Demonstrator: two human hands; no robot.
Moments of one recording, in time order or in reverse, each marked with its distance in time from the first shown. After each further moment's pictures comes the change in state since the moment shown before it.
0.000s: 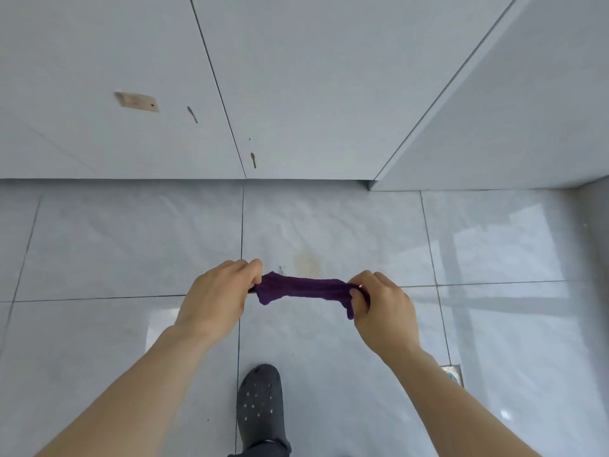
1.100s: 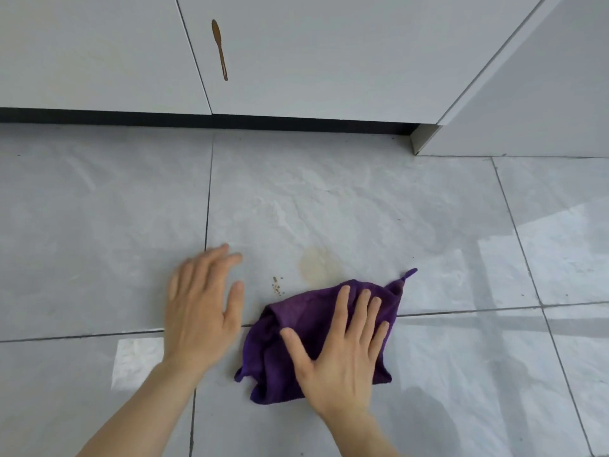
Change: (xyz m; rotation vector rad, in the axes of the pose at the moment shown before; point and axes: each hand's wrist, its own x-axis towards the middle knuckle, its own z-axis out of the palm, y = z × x) left_hand 0.108 -0.106 0.290 -0.133 0.355 -0.090; right_hand 0.070 0.098 0.341 -0.067 0.135 0.144
